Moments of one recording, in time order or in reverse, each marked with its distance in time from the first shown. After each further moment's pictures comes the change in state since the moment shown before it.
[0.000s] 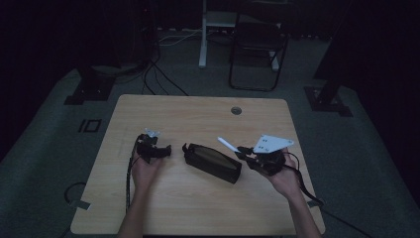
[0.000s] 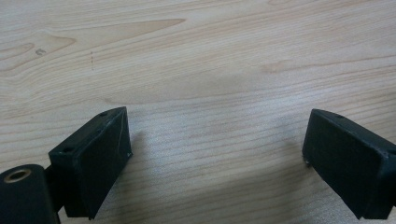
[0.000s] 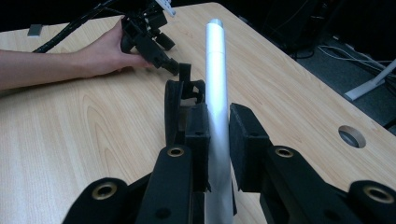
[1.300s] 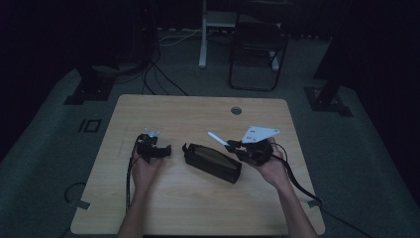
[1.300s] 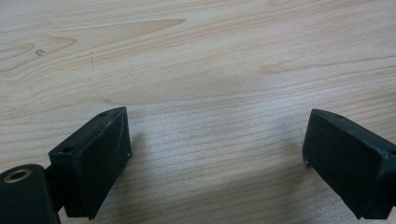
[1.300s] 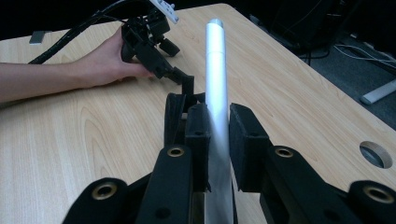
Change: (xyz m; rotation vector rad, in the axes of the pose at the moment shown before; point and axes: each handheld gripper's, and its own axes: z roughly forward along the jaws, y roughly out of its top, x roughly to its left) left arm 0.000 0.000 0.000 0.001 0.000 0.003; right arm -0.011 0.015 0.034 0.007 0.051 0.010
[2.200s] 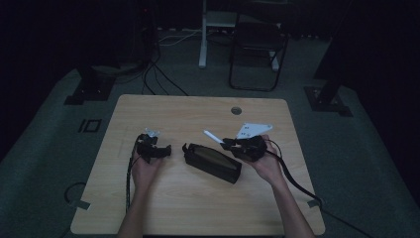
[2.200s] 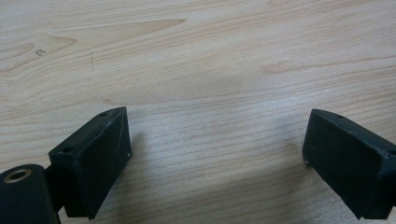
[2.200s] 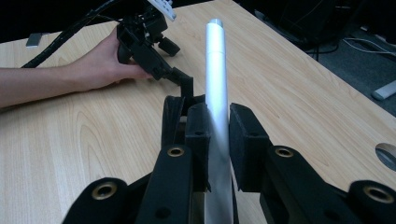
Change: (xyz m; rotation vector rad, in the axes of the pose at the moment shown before) left arm 0.000 0.000 0.000 0.000 0.000 0.000; right arm -0.007 0.002 0.021 0.011 0.025 0.027
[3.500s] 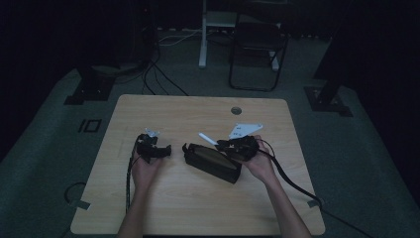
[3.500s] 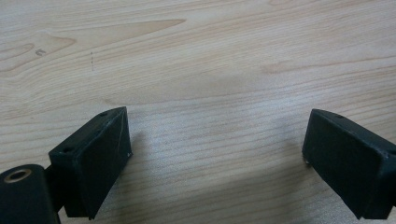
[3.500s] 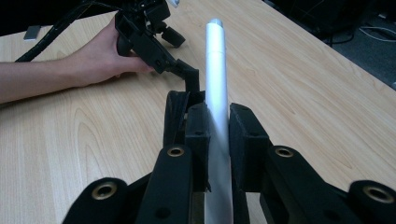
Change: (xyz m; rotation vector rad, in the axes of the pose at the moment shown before) left arm 0.000 0.000 0.000 0.000 0.000 0.000; right arm -0.002 -0.005 0.027 0.034 0.033 0.016
